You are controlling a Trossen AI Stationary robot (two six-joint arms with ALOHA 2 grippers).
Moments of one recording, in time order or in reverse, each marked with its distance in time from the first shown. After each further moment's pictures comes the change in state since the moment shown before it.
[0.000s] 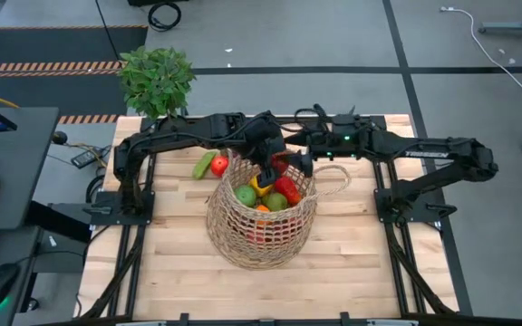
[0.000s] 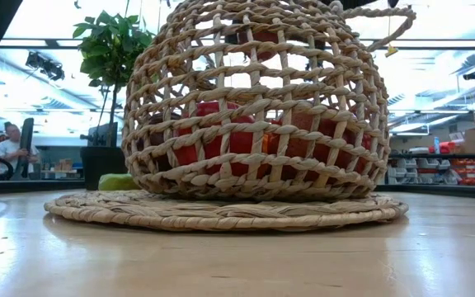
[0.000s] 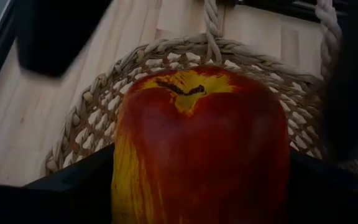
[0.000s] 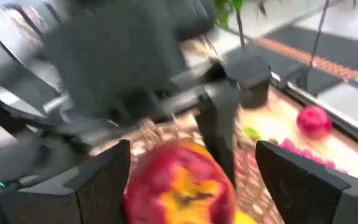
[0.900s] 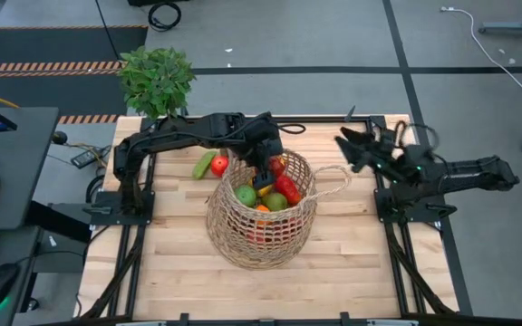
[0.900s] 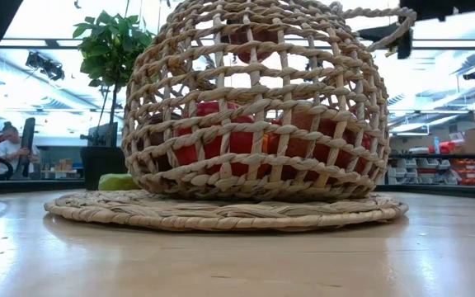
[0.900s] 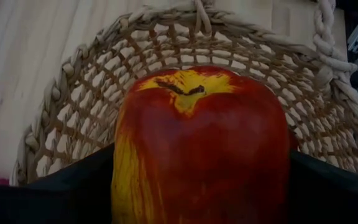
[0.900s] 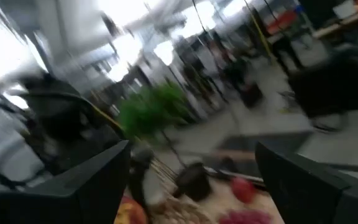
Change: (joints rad) left arm 0.011 0.000 0.000 -0.074 0.057 0.013; right arm 0.200 -0.672 -0.606 0.436 0.682 0.073
